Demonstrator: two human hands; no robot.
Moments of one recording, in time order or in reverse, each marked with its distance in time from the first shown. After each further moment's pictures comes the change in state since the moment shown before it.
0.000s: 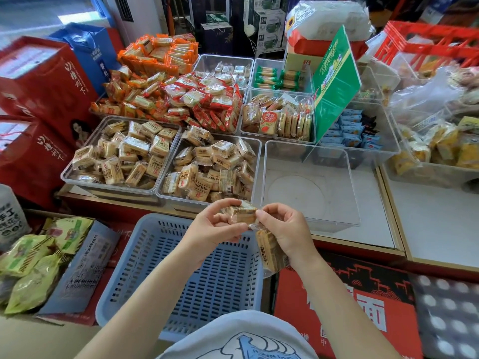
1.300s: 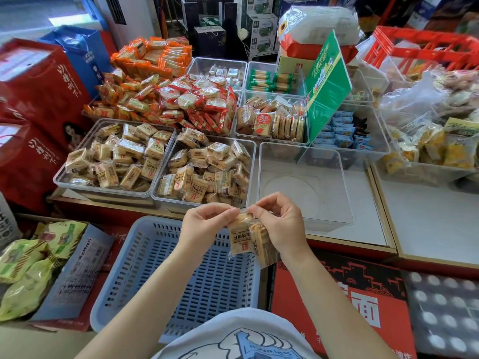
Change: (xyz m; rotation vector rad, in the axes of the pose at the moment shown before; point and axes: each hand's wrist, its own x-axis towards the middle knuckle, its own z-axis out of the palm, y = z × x) left_hand 0.001 0.002 0.006 0.003 0.179 0.163; right_hand -0.001 -0.010 0.011 -0.042 0.125 -0.130
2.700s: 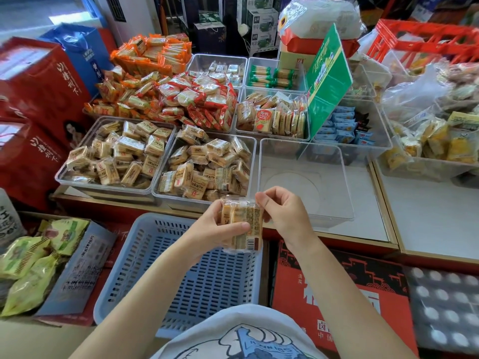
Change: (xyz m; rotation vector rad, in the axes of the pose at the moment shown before) left_hand 0.004 -0.006 -0.006 0.152 -0.324 -0.235; right_hand 0.012 -0.007 -0.013 -0.016 -0.111 0.050
